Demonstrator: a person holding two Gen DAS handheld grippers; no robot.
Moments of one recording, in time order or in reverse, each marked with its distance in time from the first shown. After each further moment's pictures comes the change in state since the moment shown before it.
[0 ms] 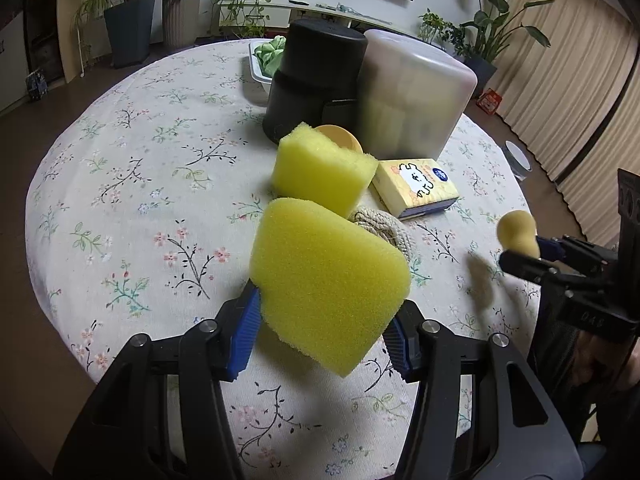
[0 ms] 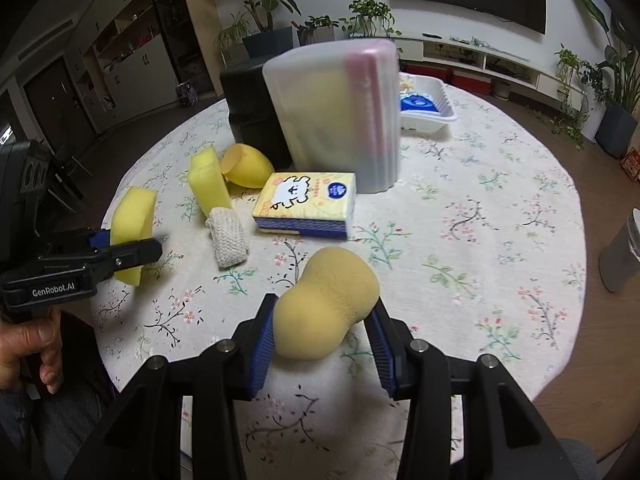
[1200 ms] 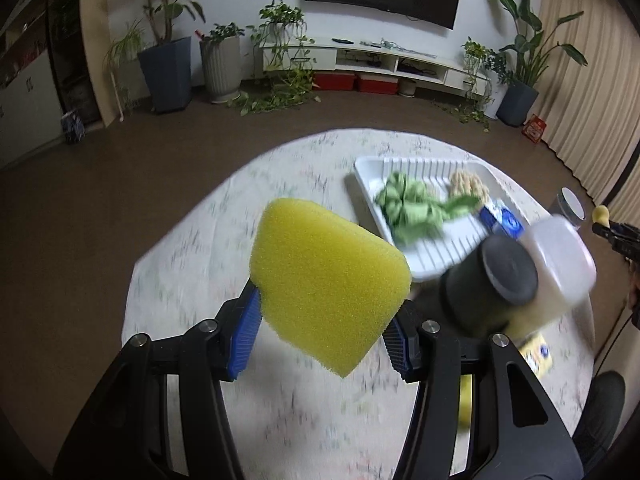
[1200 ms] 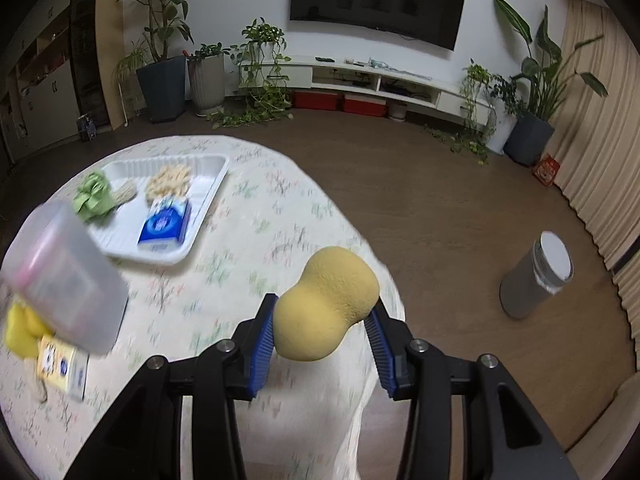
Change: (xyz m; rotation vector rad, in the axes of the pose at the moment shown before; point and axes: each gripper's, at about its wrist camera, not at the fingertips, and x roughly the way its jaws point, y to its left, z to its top) left arm 0.007 0.106 0.194 0.039 -0.104 0.180; right arm 0.005 -0.218 0.148 0.067 -0.071 -0.344
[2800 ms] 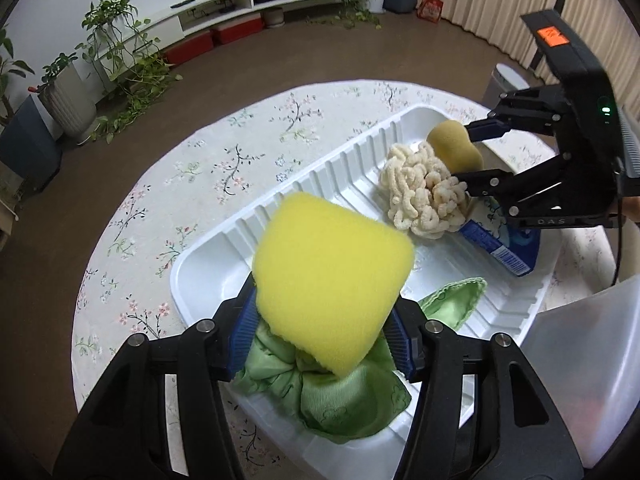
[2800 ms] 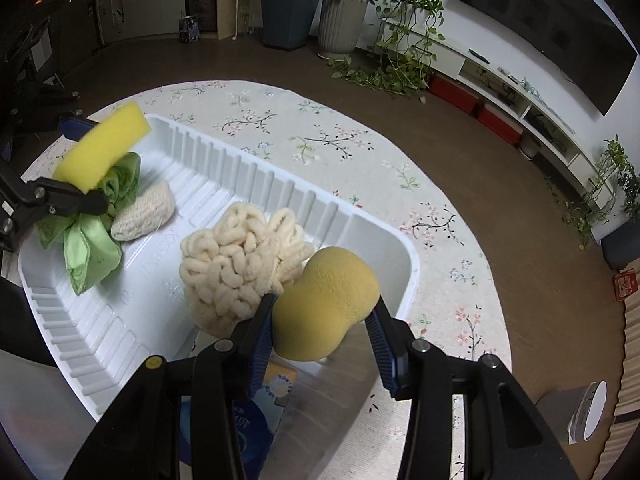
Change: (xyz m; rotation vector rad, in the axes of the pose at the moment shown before) left arm 0.188 -0.132 0.104 0.473 0.266 -0.232; right arm 0.171 0.159 0.114 -0.422 0.171 0.238
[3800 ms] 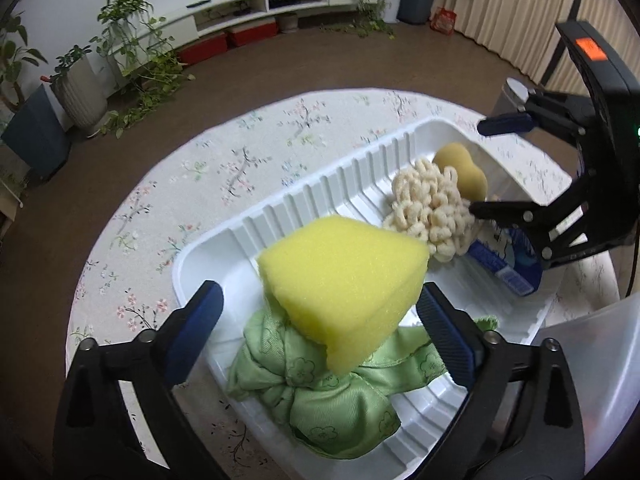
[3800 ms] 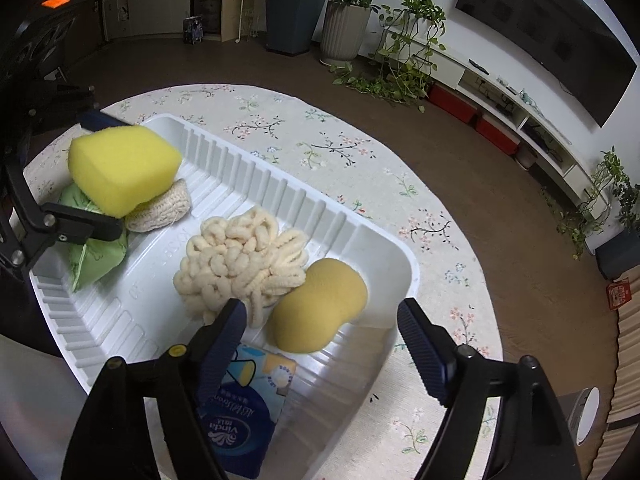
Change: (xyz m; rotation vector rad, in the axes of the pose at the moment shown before) left arm -0.008 0.004 -0.003 -0.070 -0.060 0.015; right arm -0.014 0.004 -0.001 -0.030 -0.028 -0.031
